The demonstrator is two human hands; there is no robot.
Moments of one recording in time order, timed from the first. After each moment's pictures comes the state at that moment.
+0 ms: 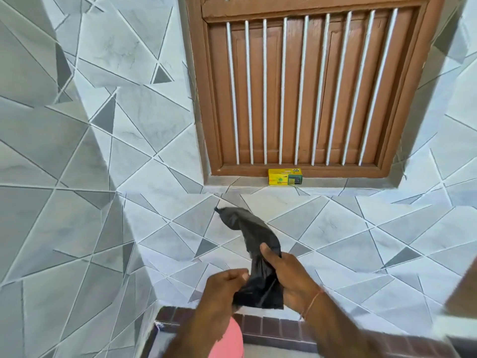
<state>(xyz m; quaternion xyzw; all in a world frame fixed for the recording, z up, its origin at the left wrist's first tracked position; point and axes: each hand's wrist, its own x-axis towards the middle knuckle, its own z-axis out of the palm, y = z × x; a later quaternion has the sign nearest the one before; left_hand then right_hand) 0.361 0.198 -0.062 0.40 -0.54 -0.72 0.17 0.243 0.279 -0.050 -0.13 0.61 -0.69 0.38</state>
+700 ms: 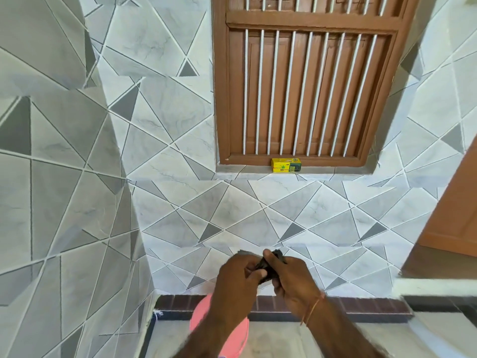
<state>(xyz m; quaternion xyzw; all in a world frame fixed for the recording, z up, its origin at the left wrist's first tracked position) 0.525 0.192 -0.051 0.21 -0.82 -0.46 0.26 0.427 0.279 -0.057 -0.07 0.66 -0.69 0.28</state>
